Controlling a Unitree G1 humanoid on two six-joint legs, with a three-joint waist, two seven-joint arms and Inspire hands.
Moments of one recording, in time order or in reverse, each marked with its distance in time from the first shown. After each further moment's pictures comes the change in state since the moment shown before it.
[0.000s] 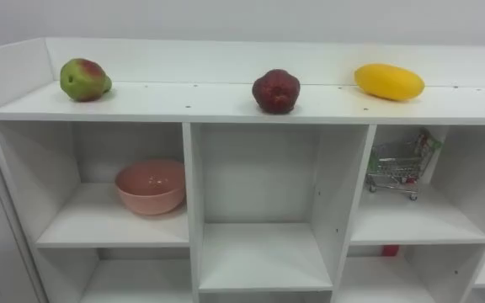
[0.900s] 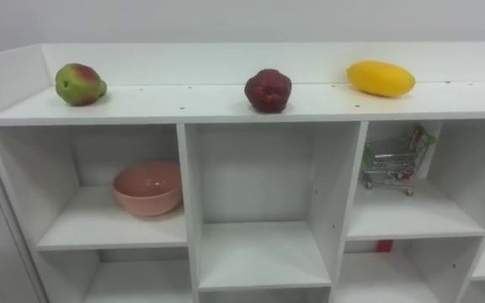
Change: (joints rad) left arm -0.013 -0.002 0.006 0.002 0.002 -0.052 0.047; right arm -0.041 0.007 -0.093 -0.571 0.028 -0.036 -0.267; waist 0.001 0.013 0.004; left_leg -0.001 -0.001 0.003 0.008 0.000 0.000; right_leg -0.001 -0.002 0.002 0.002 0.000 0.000
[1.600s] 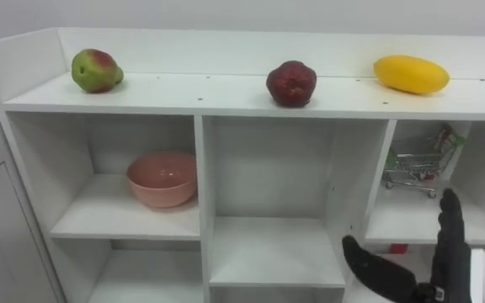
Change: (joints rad) left arm -0.016 0.006 -0.046 0.057 0.000 -0.085 0.022; right arm -0.088 -0.001 0.060 -0.805 -0.252 -0.163 -0.179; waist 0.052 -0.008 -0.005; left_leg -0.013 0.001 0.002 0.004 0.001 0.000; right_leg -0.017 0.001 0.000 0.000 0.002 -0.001
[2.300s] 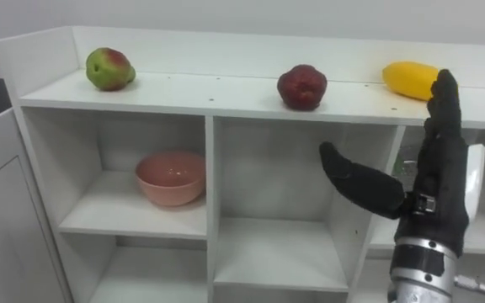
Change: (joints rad) left arm -0.027 0.029 -0.037 0.014 0.039 0.002 -0.022; right arm -0.249 -0.079 0.033 -0.029 -0.011 -0.027 0.021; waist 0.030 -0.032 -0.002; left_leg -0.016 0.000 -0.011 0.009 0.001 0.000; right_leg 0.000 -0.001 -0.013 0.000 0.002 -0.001
